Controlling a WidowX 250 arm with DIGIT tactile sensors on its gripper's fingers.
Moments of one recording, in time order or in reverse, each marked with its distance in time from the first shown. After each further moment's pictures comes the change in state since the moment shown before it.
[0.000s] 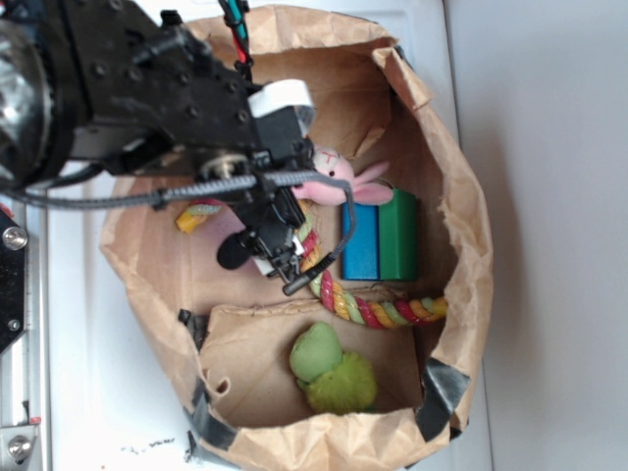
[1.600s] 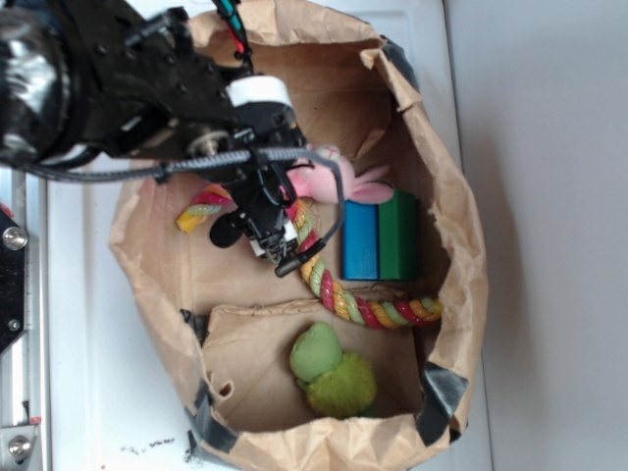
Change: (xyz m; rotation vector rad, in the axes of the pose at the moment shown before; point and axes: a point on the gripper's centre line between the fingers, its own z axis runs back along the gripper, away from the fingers) arm 0.003 0.011 -0.023 0.002 -0.071 -0.121
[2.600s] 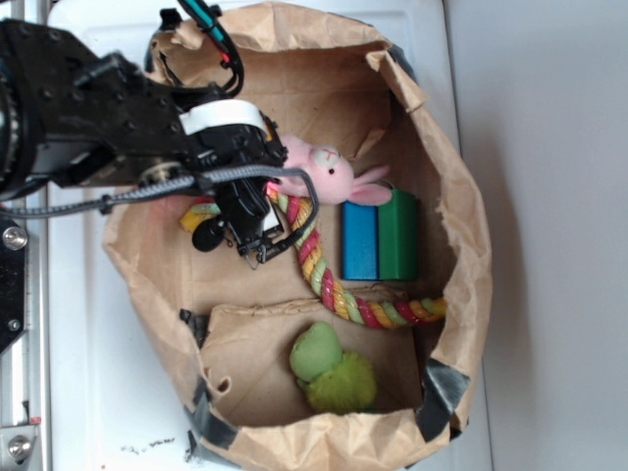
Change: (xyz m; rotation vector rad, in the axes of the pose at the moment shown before) arm -0.034 -0.010 -0.004 -0.019 0.010 -0.038
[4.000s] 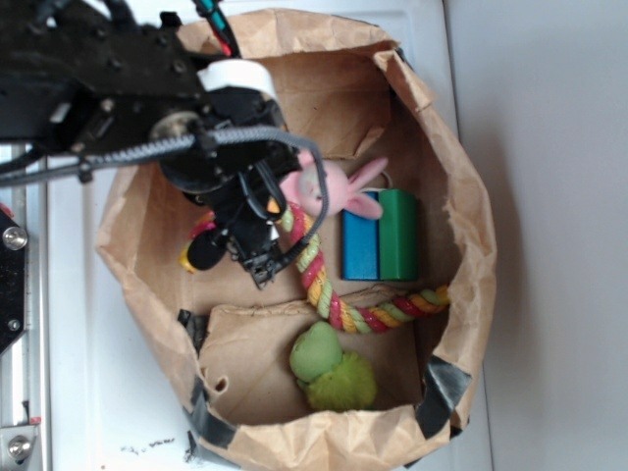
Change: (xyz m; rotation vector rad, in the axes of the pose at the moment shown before) arm 0.038 -0.022 0.060 -0.117 0.012 0.045
